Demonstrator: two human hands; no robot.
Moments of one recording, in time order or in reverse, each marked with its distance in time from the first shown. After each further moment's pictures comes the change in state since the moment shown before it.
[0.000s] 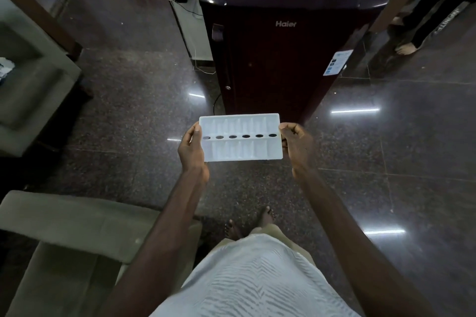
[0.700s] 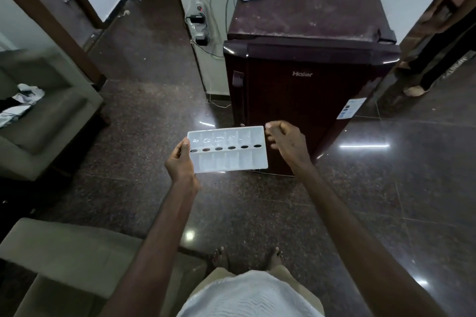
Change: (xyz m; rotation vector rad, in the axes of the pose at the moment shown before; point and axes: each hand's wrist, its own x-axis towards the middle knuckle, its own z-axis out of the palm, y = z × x) left_hand 0.068 0.075 -0.005 -0.102 0.167 0.066; right_hand 0.059 -0.091 0.073 -0.302 -0.229 -0.289
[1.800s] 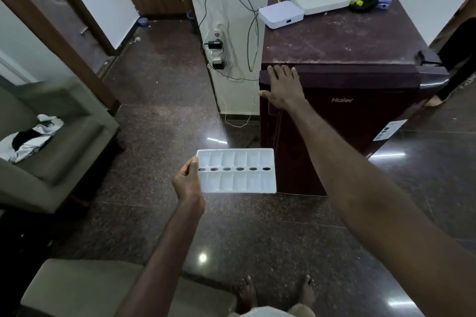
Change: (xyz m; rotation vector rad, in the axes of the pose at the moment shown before) left_hand 0.106 0.059 -0.033 0.045 -0.067 0.069; right_hand 0.249 -0.107 0.102 -1.150 0.012 -0.358
